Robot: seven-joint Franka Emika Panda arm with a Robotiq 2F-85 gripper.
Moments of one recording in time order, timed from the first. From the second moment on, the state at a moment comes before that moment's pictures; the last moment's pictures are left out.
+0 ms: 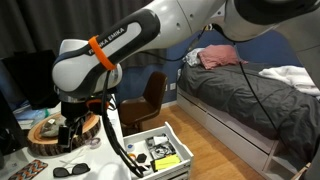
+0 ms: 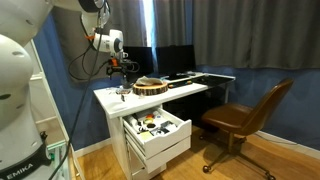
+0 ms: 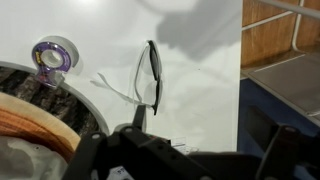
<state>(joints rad) 0.51 0.65 0.43 -1.55 -0.10 2.33 -0.37</state>
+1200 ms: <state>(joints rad) 0.55 0.86 0.38 -1.34 -0.23 2.27 -0.58</state>
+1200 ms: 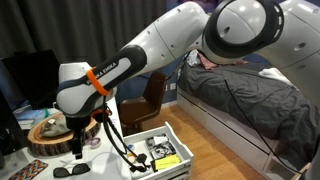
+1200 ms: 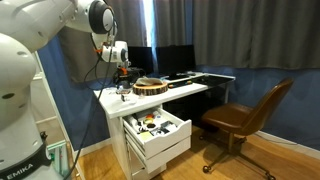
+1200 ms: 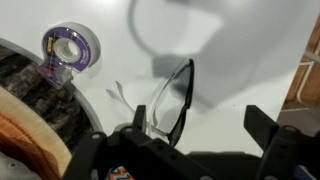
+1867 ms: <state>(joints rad) 0.61 1.10 0.36 -1.06 -0.26 2.32 -0.69</state>
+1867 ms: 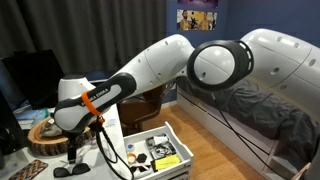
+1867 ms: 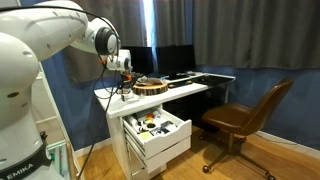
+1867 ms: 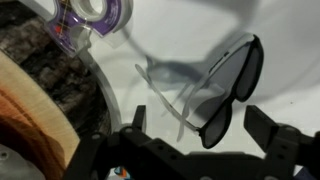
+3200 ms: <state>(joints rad) 0.71 1.33 0.31 -0.70 -0.23 2.21 -0.70</state>
